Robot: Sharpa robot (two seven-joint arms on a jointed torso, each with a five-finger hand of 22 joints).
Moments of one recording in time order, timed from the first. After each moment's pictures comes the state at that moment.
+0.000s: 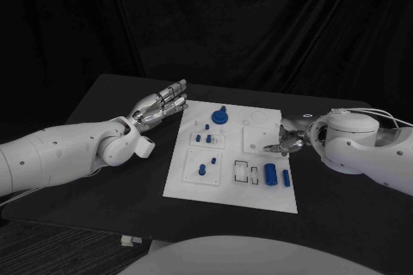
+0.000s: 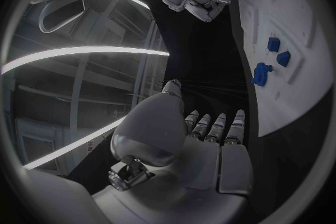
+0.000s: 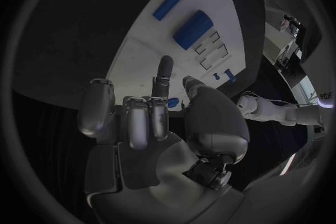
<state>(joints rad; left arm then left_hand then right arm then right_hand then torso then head) 1.16 -0.93 -0.21 1.34 -0.24 0.05 0.68 1.40 0.22 -0.21 0.29 0.47 0.07 -0.03 0.01 0.01 0.00 0.07 0.02 0.01 0.02 0.18 0.05 0.01 0.17 0.02 0.29 0.04 0.16 1.32 -0.83 -0.21 1.63 -1.53 0.09 -0.50 0.85 -0.11 0.18 0.29 0.22 1.40 -0.04 0.35 0.32 1.45 -0.09 1.55 1.31 1.47 -0.14 1.55 1.31 0.08 1.45 -0.02 1.22 1.29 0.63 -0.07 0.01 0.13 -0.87</state>
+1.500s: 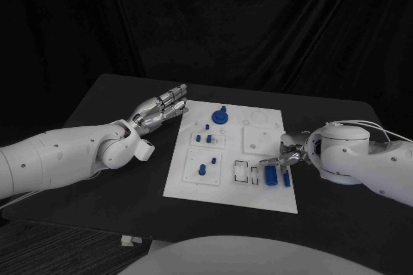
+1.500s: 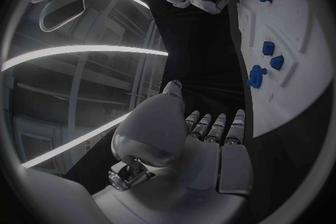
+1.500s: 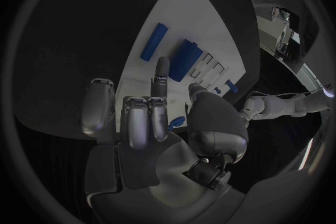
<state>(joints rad) 1.14 -0.93 -0.21 1.34 -0.24 0.06 0.68 1.41 0.23 -0.21 0.29 0.47 0.07 -0.01 0.01 0.01 0.01 0.09 0.03 0.01 0.02 0.18 0.05 0.01 0.17 0.04 0.29 0.04 0.16 1.26 -0.83 -0.21 1.65 -1.39 0.16 -0.59 0.71 -0.09 0.04 0.29 0.09 1.36 -0.01 0.25 0.34 1.46 -0.08 1.55 1.31 1.47 -0.13 1.55 1.31 0.08 1.46 -0.02 1.22 1.29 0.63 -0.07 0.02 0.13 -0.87</state>
